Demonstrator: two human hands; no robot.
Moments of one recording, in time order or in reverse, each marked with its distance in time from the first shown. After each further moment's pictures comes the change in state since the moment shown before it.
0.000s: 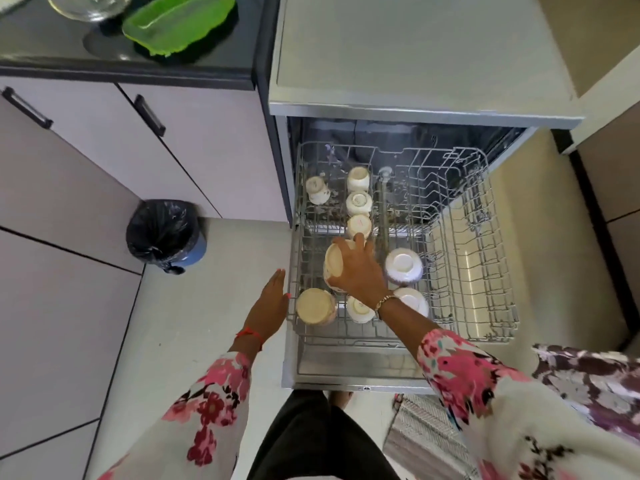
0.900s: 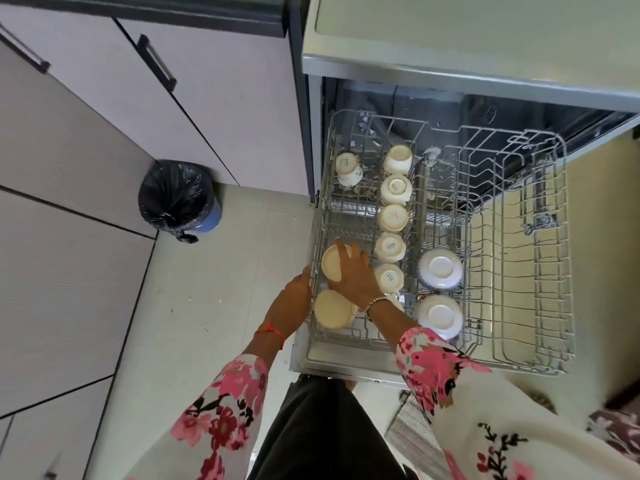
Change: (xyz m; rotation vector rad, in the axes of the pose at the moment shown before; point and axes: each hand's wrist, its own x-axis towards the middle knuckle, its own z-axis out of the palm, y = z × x) left_hand 0.034 -0.005 0.014 0.014 -0.105 -0.046; right_hand 0.058 -0.002 0.090 0.012 -0.288 0.012
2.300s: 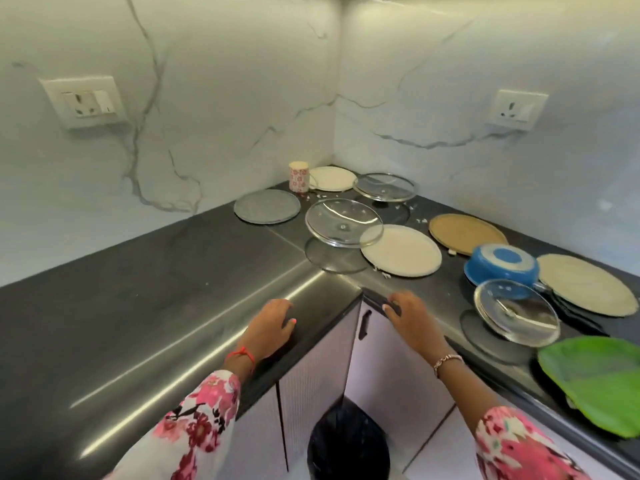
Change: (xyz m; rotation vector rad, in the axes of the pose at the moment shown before) left_hand -0.043 -0.355 -0.595 0.034 0.782 -0.155; right_hand 0.207 -0.618 -0.181 -0.078 0.400 -0.700
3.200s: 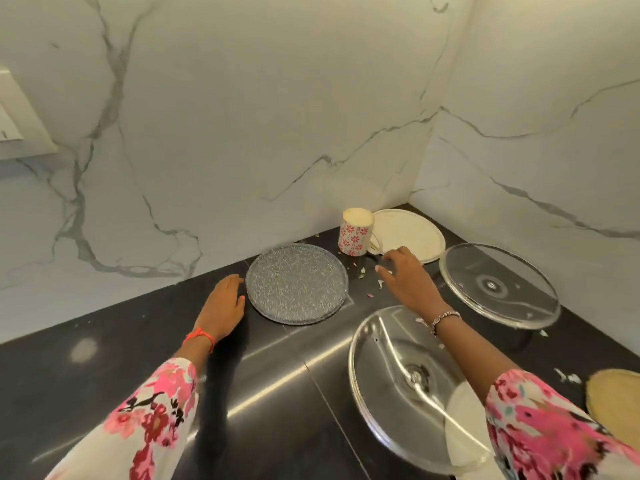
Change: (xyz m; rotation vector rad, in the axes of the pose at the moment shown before) left_hand 0.337 -0.215 -0.109 0.019 0.291 -0.396; right_hand 0.498 -0.089 0.069 0.039 -0.120 -0.285
